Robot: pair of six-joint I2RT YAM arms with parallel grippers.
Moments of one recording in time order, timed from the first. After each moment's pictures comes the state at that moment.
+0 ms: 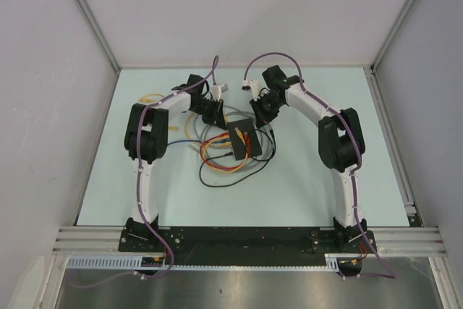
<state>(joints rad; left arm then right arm) -0.27 2.24 1.65 -0.56 0.72 0.08 0.44 2.17 1.83 -0.81 -0.43 -0.30</state>
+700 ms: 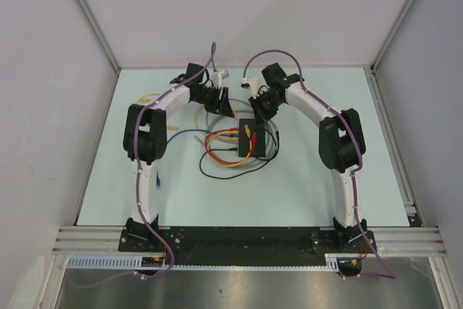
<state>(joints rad) -0.28 2.24 1.77 -0.54 0.76 0.02 0.45 2.16 1.84 -0.82 -0.43 -0.30</state>
